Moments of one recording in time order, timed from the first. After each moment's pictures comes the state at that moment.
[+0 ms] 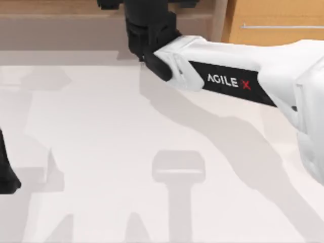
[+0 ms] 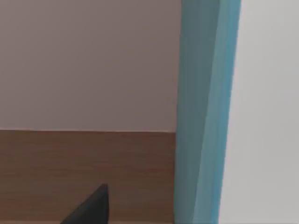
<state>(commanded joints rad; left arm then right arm) 0.00 0.00 0.00 0.00 0.00 0.00 0.71 2.44 1.93 0.51 0.74 -0.01</state>
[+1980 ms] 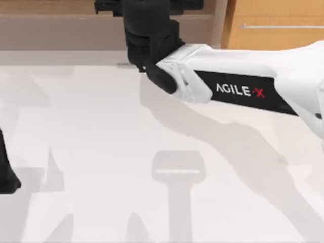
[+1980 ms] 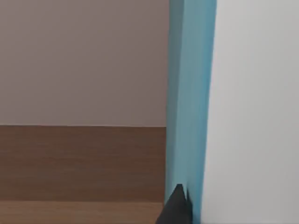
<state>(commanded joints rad) 0.00 0.00 0.00 0.00 0.00 0.00 0.76 2.30 1.75 0.55 0.79 -0.01</state>
